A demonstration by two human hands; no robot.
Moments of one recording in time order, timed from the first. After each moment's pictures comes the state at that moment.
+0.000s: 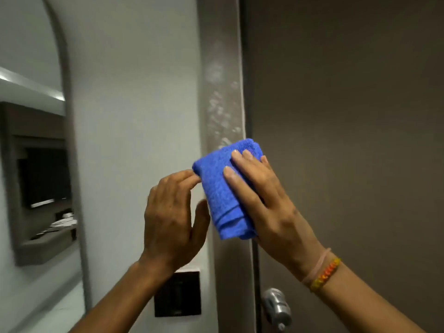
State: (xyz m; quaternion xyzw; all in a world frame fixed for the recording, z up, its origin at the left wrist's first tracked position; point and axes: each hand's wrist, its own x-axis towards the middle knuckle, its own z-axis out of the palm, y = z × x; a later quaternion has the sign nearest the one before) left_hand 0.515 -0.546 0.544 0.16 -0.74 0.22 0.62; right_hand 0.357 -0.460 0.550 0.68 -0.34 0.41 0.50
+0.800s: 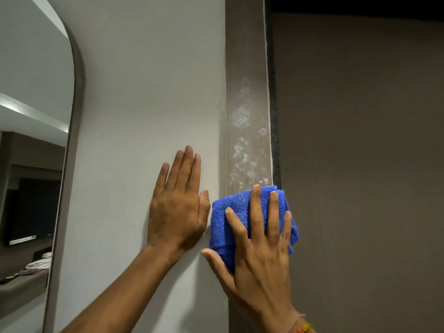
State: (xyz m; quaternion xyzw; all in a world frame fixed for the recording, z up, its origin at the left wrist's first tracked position) left_hand 0.494 -0.658 0.629 0.31 -0.70 0.34 0.55; right_hand 0.378 -0.569 0.560 0.53 -0.58 0.40 0.47
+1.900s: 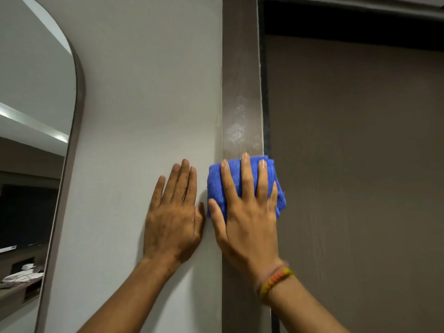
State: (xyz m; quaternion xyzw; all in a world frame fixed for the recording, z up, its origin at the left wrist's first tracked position) left_hand 0.495 -0.658 0.628 0.32 -0.70 0.35 0.54; right_hand 0.384 -0.572 0.630 0.50 -0.59 0.41 0.48
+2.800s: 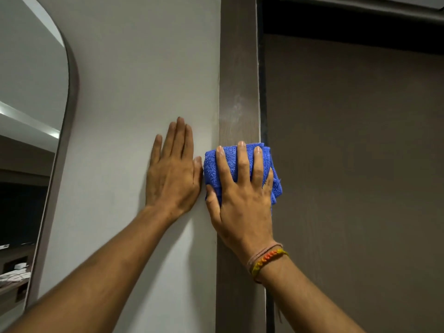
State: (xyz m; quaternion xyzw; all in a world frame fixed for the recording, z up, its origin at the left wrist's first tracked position) left_hand 0.488 -0.654 0.700 0.31 -0.69 0.30 0.57; right_hand 0.382 -0.578 0.655 0.50 -0.57 0.41 0.51
